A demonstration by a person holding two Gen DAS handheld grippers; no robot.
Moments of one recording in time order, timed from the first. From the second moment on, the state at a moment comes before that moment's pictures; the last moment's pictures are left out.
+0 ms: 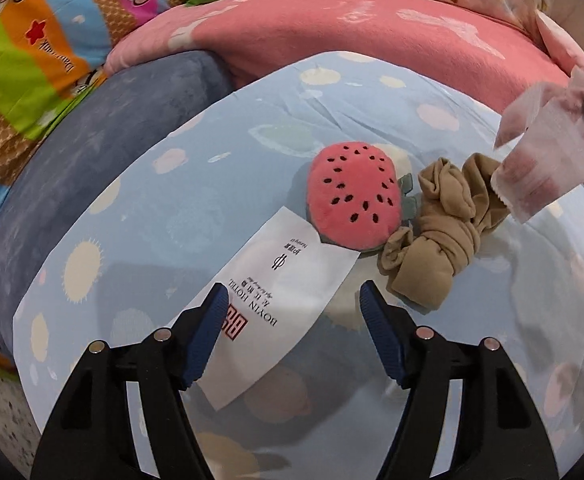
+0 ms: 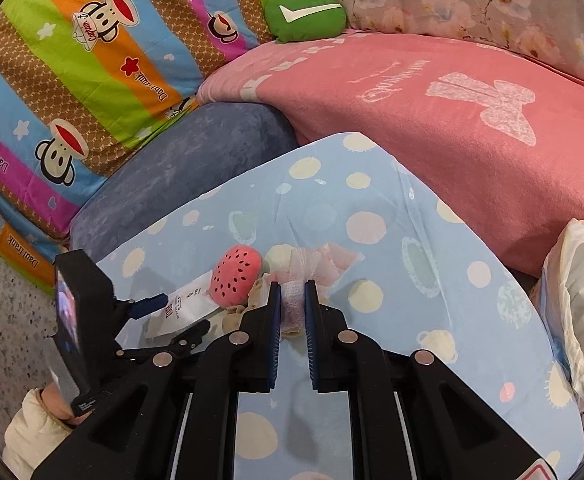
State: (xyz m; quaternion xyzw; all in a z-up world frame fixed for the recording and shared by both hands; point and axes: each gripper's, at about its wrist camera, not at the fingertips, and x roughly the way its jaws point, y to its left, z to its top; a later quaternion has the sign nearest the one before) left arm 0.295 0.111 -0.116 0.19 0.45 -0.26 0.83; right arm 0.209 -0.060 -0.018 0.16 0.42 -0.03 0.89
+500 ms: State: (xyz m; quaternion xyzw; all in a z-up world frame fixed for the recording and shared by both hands) left arm 0.274 0.106 -0.118 0.13 0.45 -0.25 0.85; right arm 0.182 -0.043 -0.026 0.14 0.43 -0.02 0.89
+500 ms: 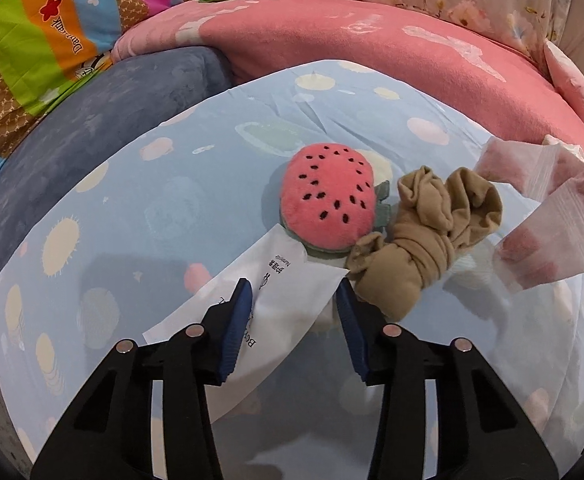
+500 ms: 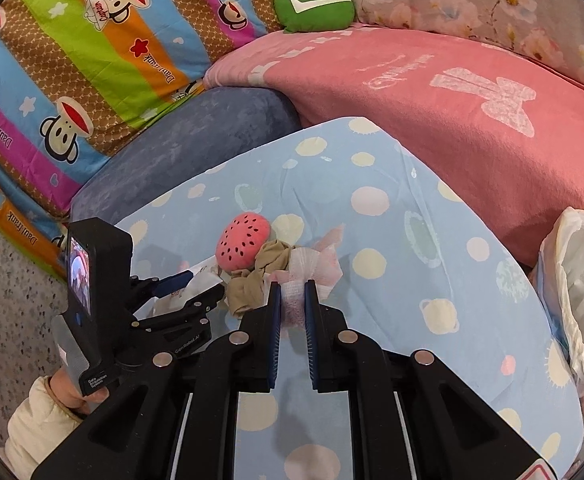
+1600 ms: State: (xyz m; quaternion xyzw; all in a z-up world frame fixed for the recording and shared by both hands) left arm 0.176 0.041 -0.002 -0.03 0.44 -0.31 0.84; right arm 0.105 -0.105 0.023 0.17 0.37 -0.05 0.91
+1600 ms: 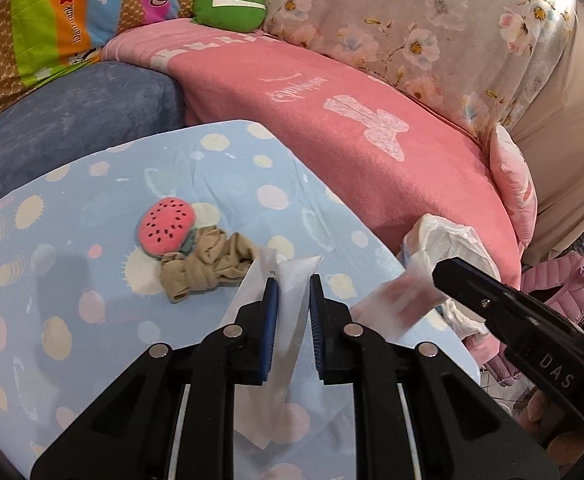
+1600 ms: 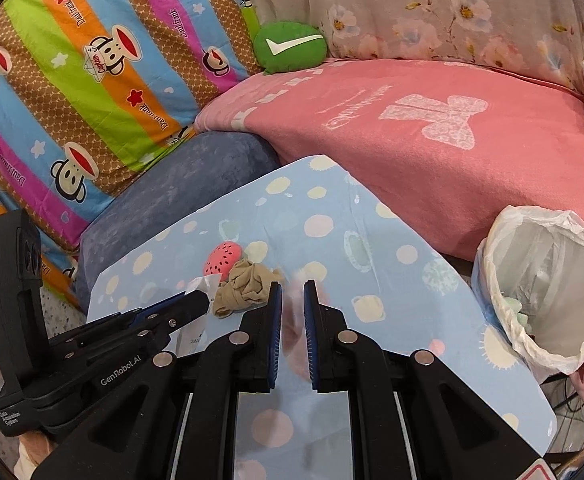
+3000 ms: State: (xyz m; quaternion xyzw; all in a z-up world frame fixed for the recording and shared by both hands) left arm 0.160 0.006 -0.046 -0.01 0.50 -0.26 0.83; right arm 0.102 -0.136 -0.111 0.20 0.48 -0.04 0.85
